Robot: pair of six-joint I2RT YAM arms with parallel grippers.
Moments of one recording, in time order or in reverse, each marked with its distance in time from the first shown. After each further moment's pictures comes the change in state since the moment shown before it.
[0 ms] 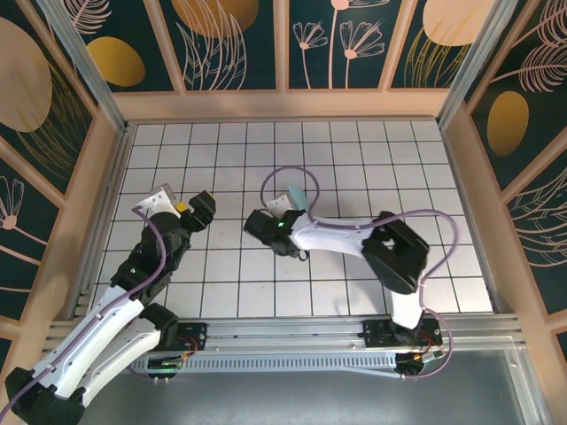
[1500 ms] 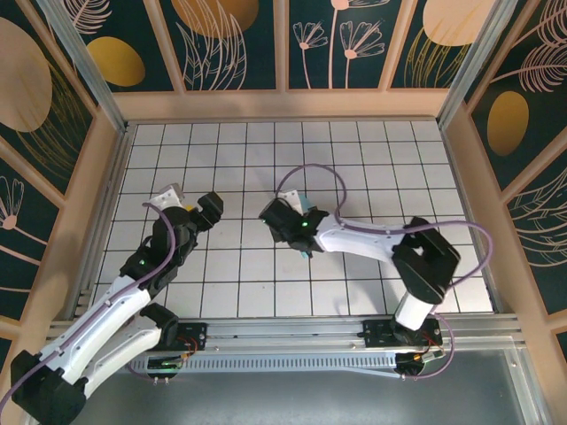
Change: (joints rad) left arm 0.000 0.119 0.000 0.028 0.075 -0.070; right arm -0.084 -0.243 -0.208 0.354 -0.330 0.004
